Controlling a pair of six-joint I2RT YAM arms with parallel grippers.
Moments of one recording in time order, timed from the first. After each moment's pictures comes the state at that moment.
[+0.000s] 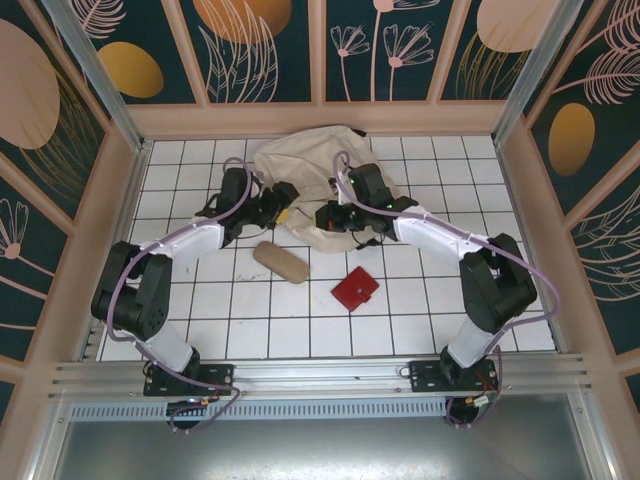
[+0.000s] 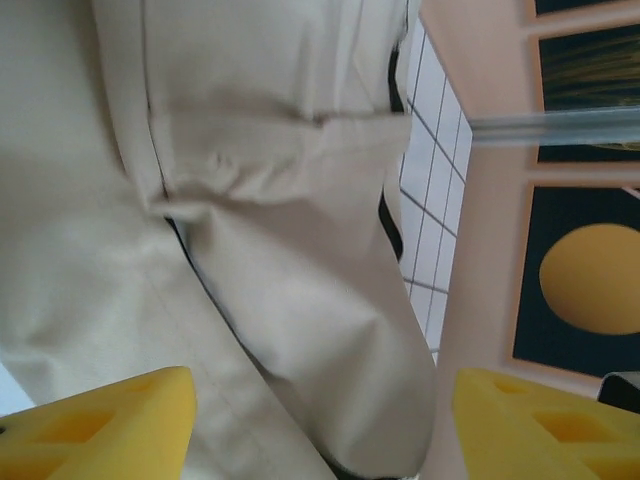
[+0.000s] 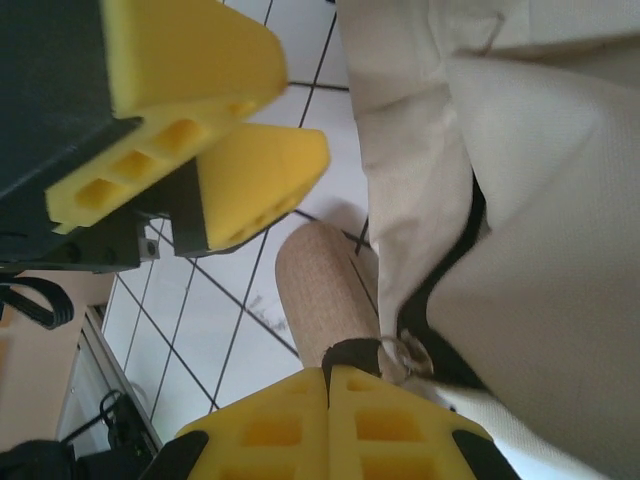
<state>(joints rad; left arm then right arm) -0.39 1.65 0.97 0.09 0.47 -1.16 0.60 1.65 1.14 -0.22 -0.53 0.54</state>
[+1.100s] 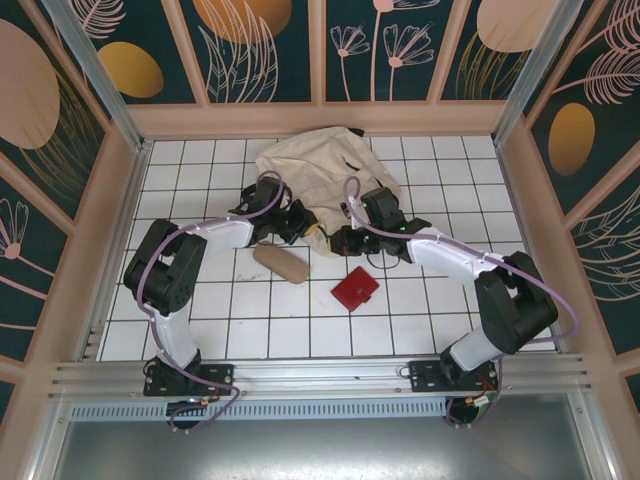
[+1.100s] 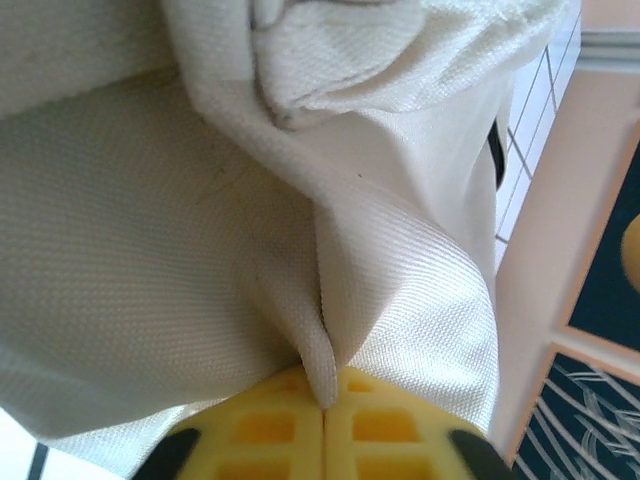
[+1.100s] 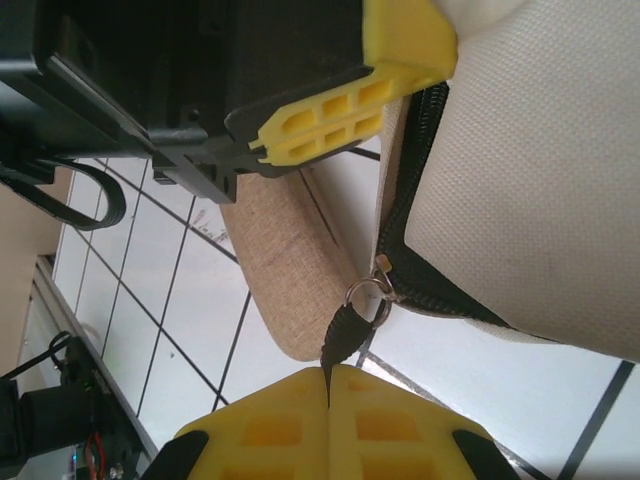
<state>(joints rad) -0.50 1.87 1.09 0.03 0.48 -1.22 0.60 1.52 0.93 -0.23 -0.51 0.48</state>
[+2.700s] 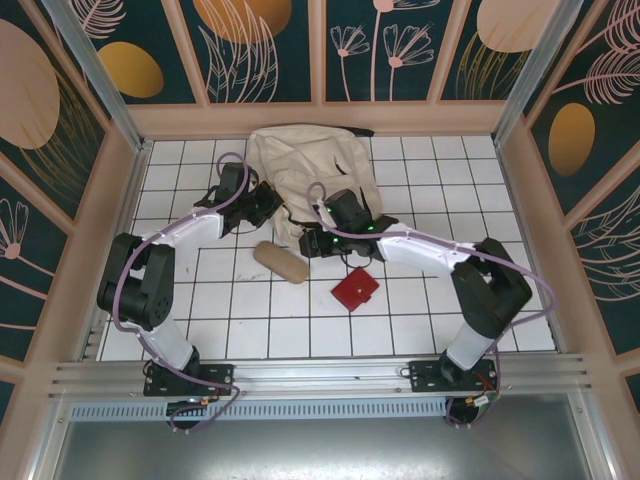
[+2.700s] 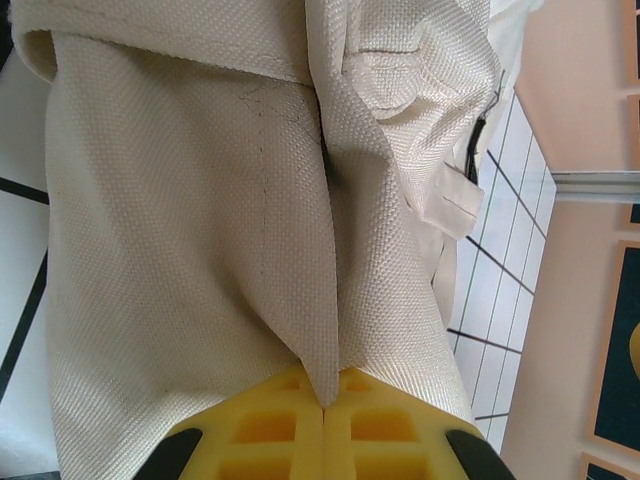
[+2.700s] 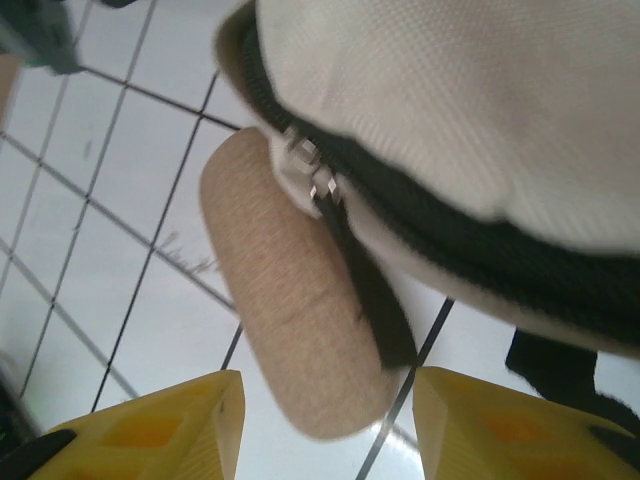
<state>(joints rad) -0.33 1.71 1.07 -0.07 0.35 -1.06 0.78 1.69 1.10 -0.25 -0.26 0.49</state>
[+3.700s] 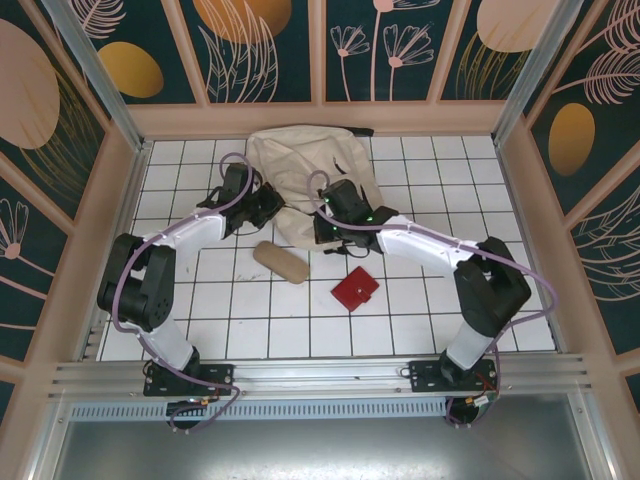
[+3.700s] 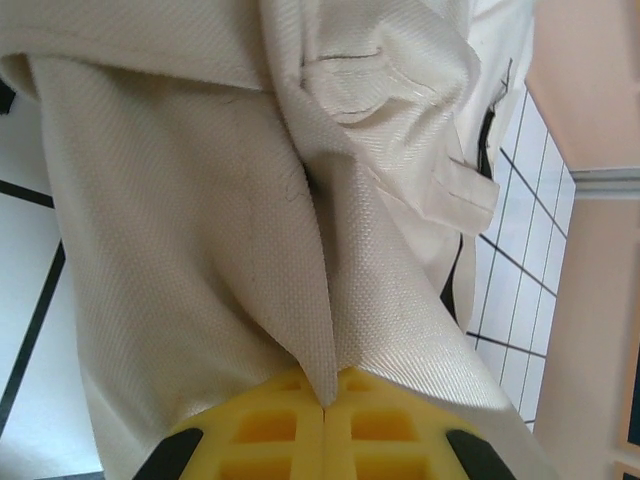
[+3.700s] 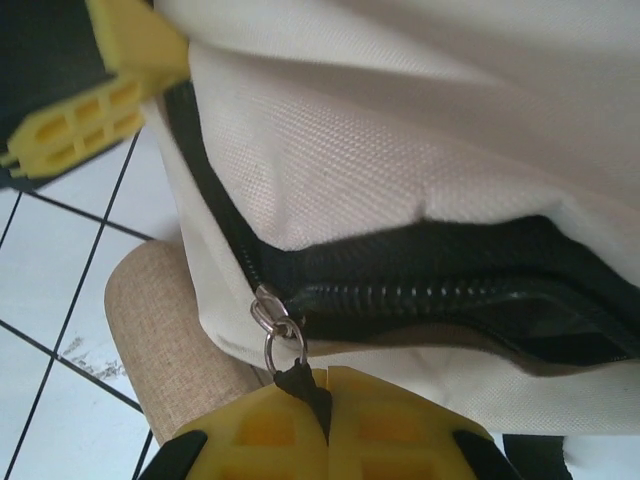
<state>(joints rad) -0.35 1.71 1.07 -0.09 0.28 -1.02 0.75 1.67 1.18 -0.33 -0.03 0.47</state>
